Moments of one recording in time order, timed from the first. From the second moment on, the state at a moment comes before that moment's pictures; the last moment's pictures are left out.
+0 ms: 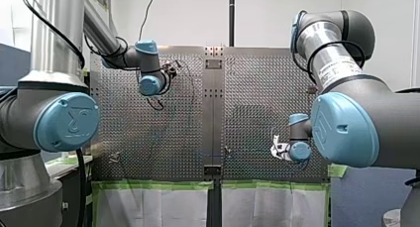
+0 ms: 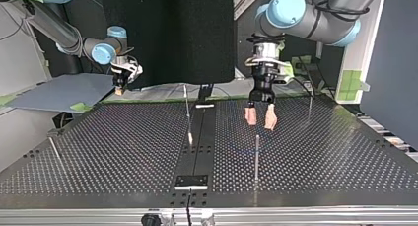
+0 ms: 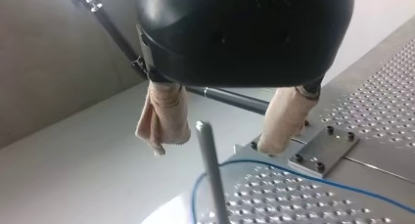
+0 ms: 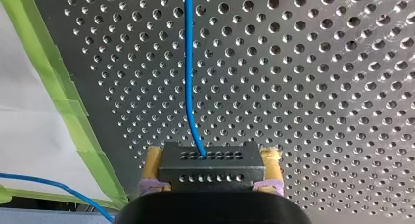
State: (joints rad) left arm -0.29 -1.63 -2.08 -2.19 -1.72 -2.27; right arm 1.79 -0.67 1.63 -0.71 1.62 1.69
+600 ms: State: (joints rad) left arm -0.23 -1.71 -1.99 -2.24 -1.73 -2.45; right arm 1.79 -0.67 1.63 -0.71 1.62 1.69
